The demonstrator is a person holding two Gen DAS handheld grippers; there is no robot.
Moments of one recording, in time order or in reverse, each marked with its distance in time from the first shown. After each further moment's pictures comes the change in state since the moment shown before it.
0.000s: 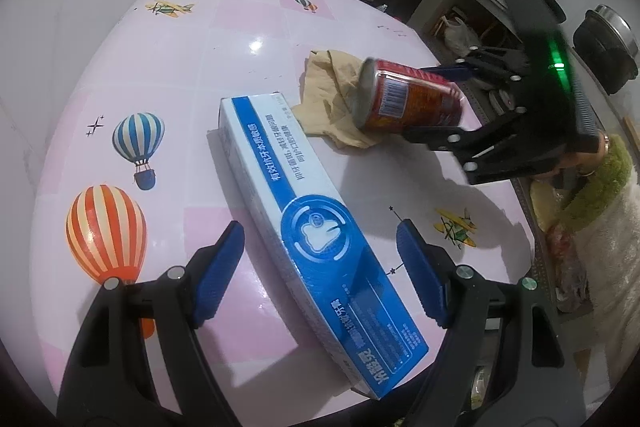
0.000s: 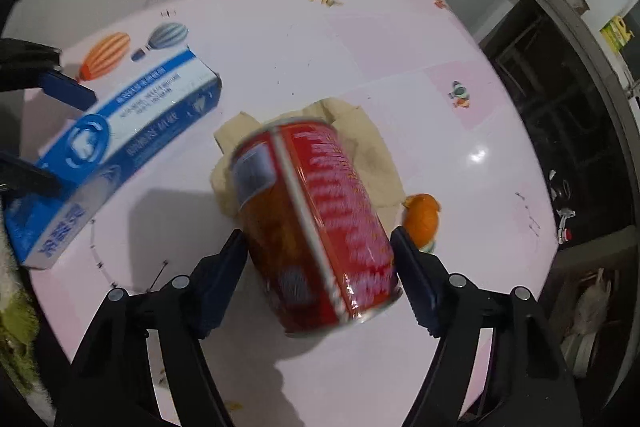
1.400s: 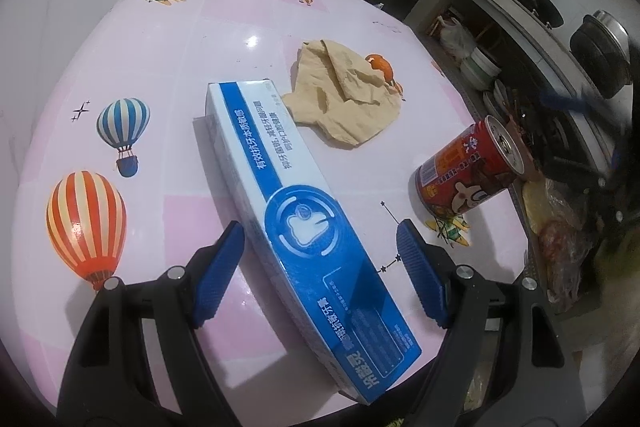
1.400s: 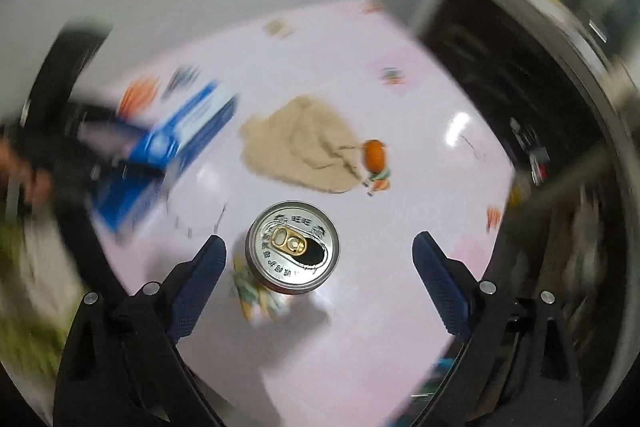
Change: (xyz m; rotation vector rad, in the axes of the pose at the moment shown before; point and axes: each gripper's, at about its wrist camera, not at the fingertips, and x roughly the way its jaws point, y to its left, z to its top) left arm 0.011 -0.001 -0.005 -0.026 0.012 -0.030; right arm -0.115 0.014 -0.057 0.315 -0.104 -0.073
